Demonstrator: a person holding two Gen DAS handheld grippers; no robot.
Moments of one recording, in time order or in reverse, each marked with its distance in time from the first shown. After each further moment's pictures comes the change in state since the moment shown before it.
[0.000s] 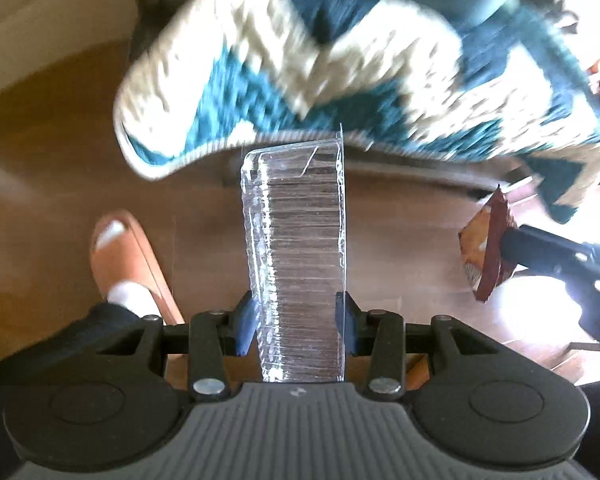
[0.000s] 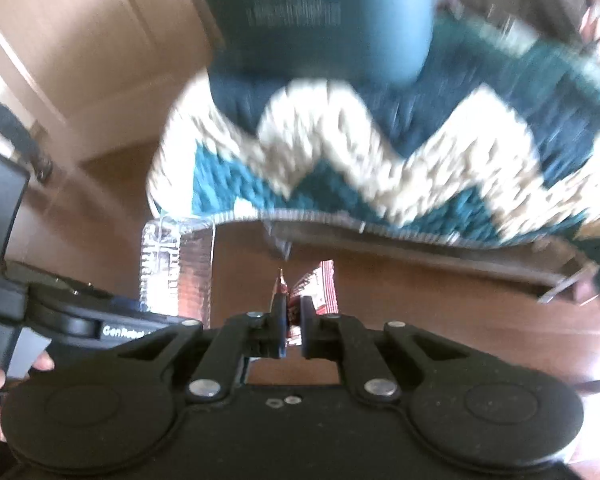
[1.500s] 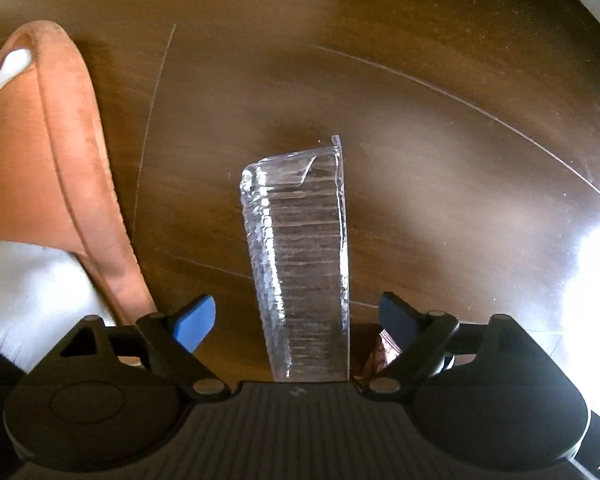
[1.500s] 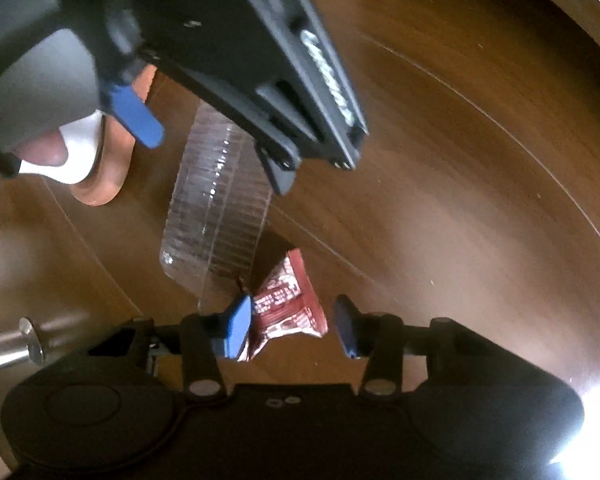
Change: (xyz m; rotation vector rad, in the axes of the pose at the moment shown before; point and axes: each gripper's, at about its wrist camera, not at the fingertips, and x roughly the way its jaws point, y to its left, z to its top) left arm 0.346 0.092 -0.011 -0.298 0.539 0.170; right arm 0.351 0.035 -0.159 -0.360 0.664 0.130
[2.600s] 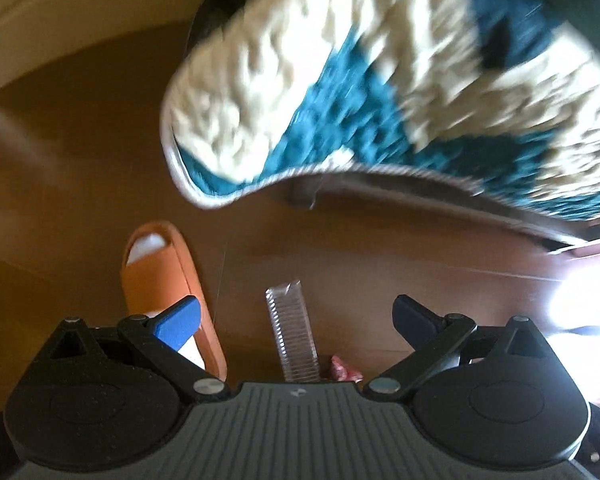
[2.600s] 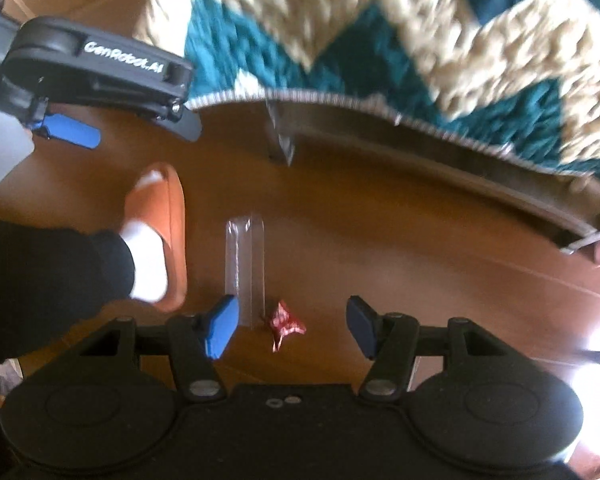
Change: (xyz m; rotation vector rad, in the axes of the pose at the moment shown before) left arm -0.242 0.014 -0.087 0.111 -0.495 -0.050; right arm -0.228 0.011 -0.054 0.297 -0.305 -0.088
